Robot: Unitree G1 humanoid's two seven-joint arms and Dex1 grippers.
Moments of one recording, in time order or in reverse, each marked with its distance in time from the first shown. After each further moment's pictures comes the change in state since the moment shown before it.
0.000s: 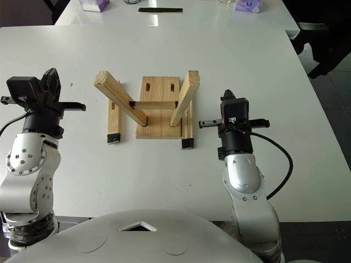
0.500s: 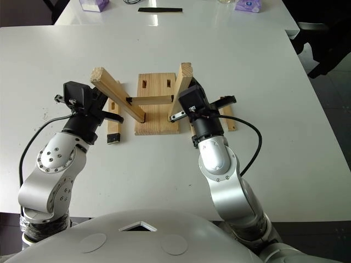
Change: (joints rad) left arm -0.038 -0.022 -0.220 -0.005 0.013 0.081 -0.087; right arm -0.232 -0.076 0.202 0.152 -0.113 0.003 0.185
